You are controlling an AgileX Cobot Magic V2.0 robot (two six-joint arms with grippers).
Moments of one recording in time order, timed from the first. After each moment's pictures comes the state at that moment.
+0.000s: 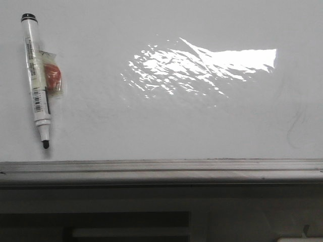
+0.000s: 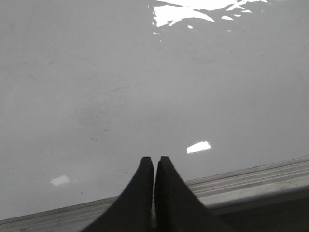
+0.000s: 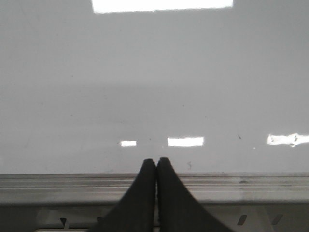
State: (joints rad) left arm -0.07 0.00 0.00 -0.02 0.30 0.23; right arm -0.11 -0.01 0.01 0.06 0.32 -0.11
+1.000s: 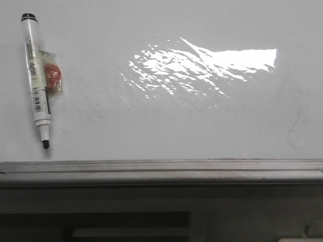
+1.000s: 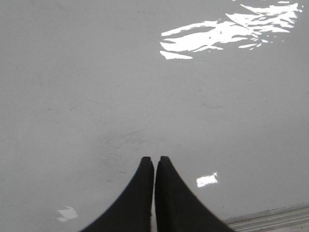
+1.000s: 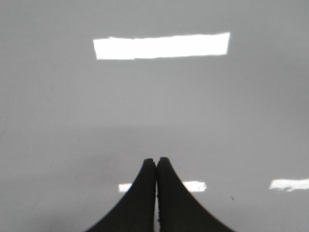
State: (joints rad) left arm -0.07 0.00 0.00 0.00 0.17 0.23; right arm -0.11 -0.01 0.01 0.06 0.13 -0.11
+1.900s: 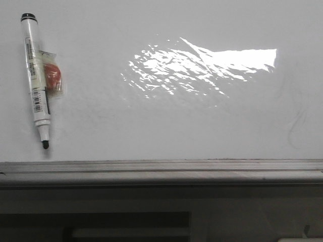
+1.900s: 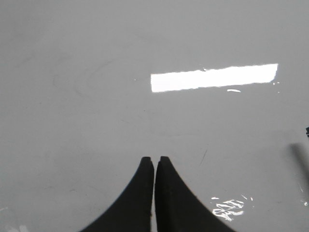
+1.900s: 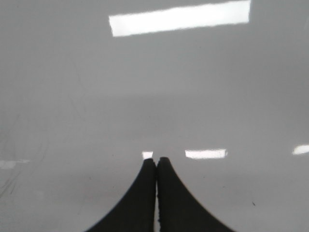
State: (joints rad) left arm -0.07 0.14 -0.26 -0.20 0.22 0.23; right arm -0.09 0.13 -0.22 0.14 0.38 -0.11
